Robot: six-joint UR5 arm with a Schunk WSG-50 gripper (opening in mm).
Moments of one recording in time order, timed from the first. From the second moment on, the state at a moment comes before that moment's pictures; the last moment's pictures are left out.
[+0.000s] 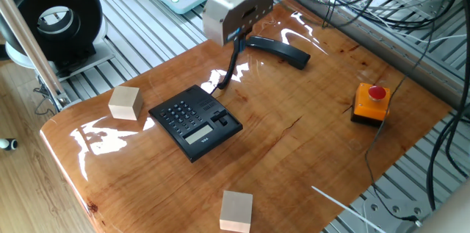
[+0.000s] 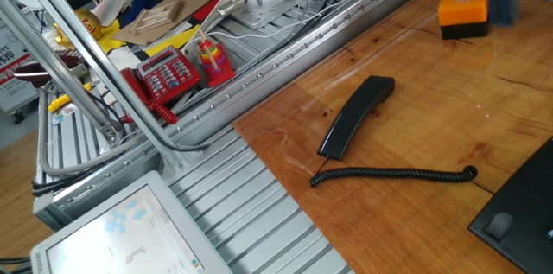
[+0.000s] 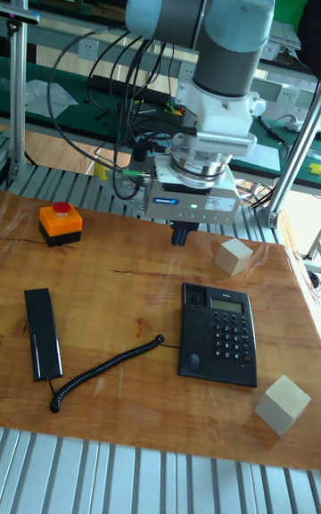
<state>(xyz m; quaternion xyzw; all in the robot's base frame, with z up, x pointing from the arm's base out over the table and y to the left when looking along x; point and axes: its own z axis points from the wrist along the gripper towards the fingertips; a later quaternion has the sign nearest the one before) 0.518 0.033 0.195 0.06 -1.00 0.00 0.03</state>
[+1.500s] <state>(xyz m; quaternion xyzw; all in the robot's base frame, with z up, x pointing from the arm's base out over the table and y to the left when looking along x) 0.529 0.029 0.197 0.02 -1.00 0.00 0.01</state>
